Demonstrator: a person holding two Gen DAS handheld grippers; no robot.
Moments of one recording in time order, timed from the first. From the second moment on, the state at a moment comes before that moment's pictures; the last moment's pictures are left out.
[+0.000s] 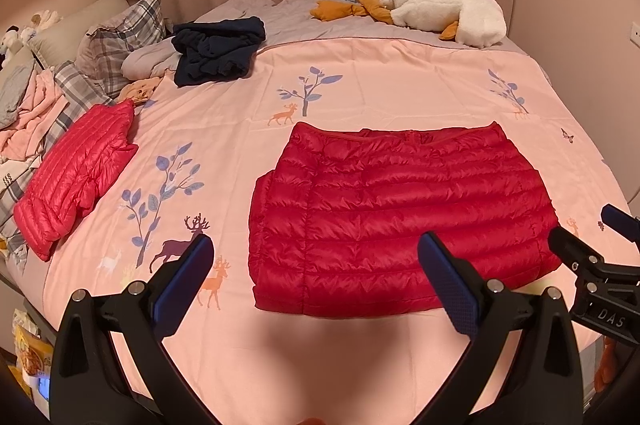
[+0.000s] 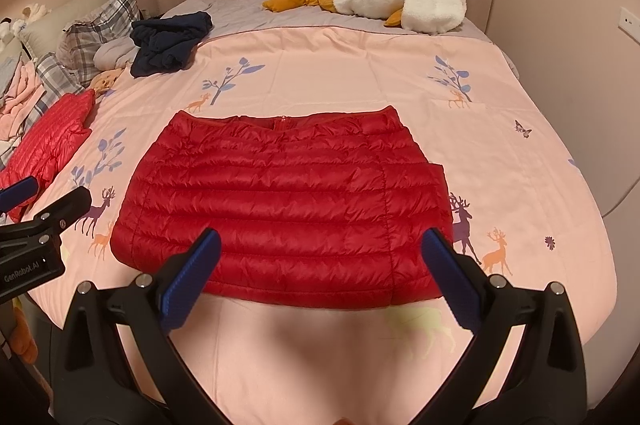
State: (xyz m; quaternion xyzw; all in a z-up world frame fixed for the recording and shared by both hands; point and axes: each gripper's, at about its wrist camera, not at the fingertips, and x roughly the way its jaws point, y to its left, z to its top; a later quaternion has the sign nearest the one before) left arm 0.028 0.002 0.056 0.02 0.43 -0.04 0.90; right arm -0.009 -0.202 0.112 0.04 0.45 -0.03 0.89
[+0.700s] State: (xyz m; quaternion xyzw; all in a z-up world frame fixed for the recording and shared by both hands) left arm 0.028 0.003 0.056 0.02 0.43 -0.03 0.90; right arm -0.009 -0.200 0.113 0.04 0.45 -0.03 0.89
